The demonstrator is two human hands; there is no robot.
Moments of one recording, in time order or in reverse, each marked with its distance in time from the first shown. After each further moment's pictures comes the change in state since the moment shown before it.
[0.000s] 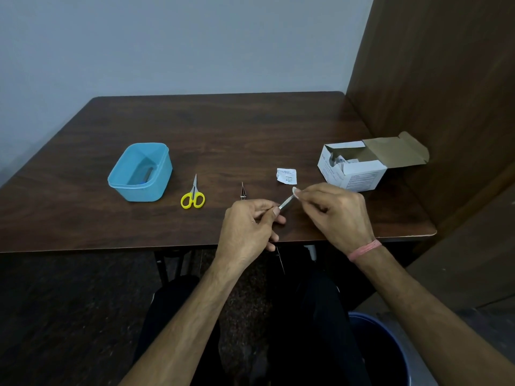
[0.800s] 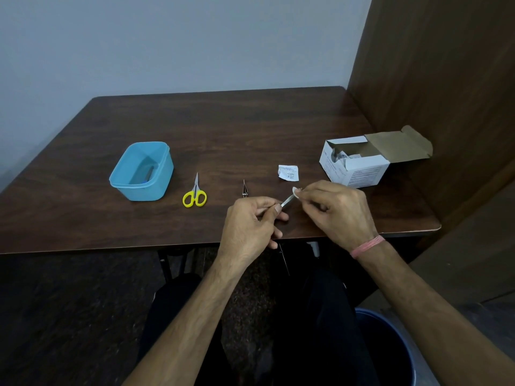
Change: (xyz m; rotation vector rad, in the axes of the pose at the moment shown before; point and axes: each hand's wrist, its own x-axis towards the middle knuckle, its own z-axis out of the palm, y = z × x) left_hand -0.002 0.002 0.000 -0.020 -0.017 -0.016; right_hand -0.001 0.001 -0.001 -0.037 -0.052 -0.030
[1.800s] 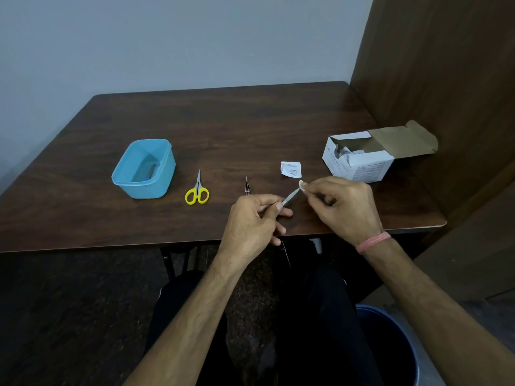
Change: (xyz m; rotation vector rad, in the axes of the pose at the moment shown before) left_hand 0.004 -0.006 -0.001 -0.053 -0.044 -0.016; right_hand 0.001 0.003 0.000 0.102 0.008 0.104
